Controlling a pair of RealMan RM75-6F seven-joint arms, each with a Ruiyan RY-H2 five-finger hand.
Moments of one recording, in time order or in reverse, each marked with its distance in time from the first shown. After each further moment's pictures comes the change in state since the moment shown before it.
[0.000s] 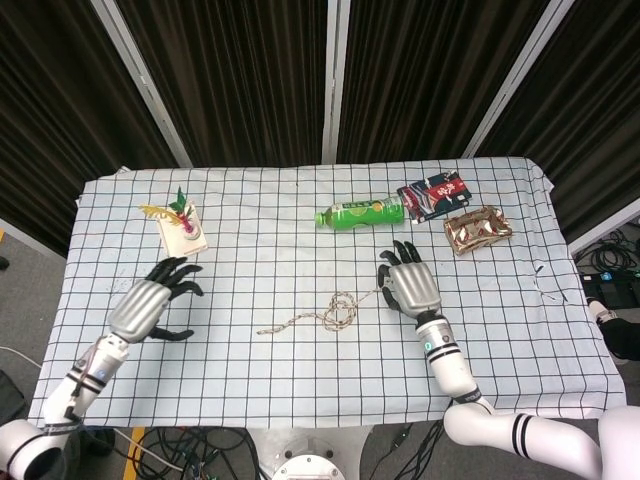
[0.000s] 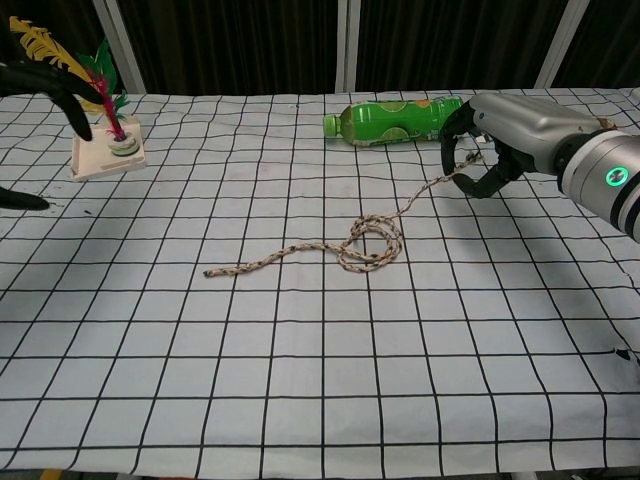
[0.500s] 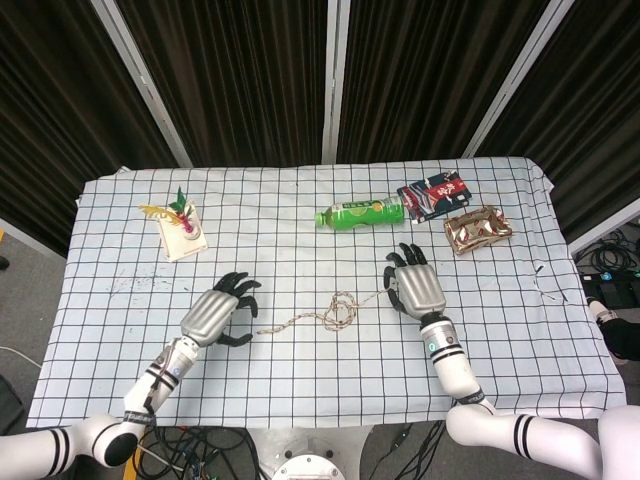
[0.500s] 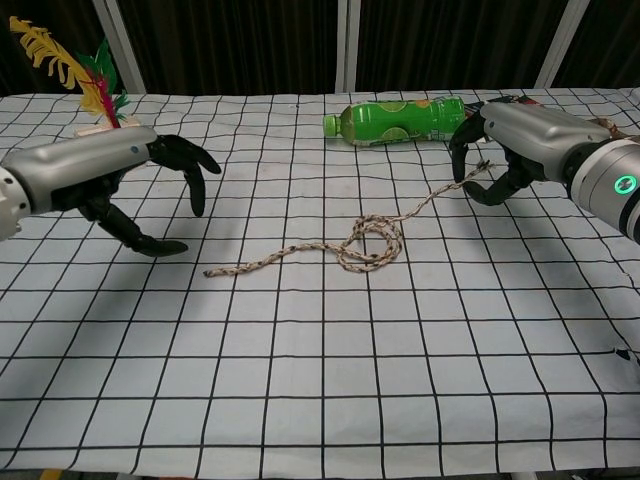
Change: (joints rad) left arm -0.107 -0.277 -0.033 -0.002 -0.273 -0.111 0.330; right arm -0.001 0.004 -0.029 0.021 0.025 0.005 0.023
